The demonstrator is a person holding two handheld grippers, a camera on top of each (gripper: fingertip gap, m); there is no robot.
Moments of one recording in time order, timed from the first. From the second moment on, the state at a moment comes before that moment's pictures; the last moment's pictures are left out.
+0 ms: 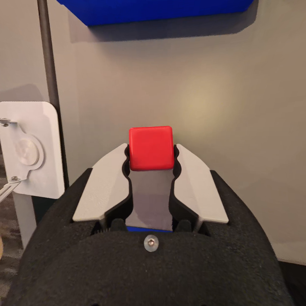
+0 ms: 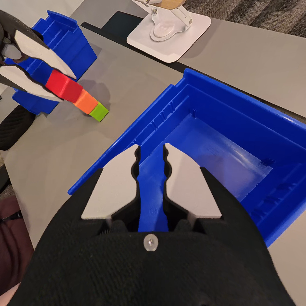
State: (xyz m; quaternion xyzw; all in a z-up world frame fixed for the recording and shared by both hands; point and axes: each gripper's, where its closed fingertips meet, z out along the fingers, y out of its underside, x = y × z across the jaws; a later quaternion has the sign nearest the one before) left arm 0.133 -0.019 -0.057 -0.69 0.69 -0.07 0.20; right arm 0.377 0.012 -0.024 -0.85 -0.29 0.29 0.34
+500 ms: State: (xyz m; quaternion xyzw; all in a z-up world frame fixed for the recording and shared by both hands) left arm 0.130 -0.012 -0.058 -0.70 0.68 -0.11 0.21; right arm 0.374 0.014 -0.032 -0.85 -0.30 0.29 0.32
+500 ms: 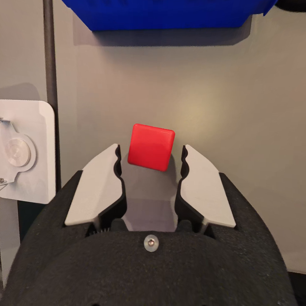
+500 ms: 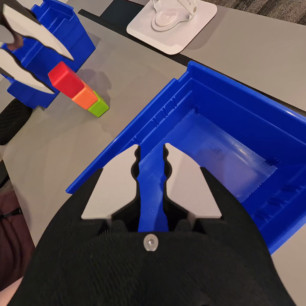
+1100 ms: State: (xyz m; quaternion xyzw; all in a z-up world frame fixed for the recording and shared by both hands) left arm -0.191 0.041 -0.083 -0.88 0.41 0.18 0.15; right arm 0.373 0.014 -0.038 -0.86 -0.29 0.28 0.31
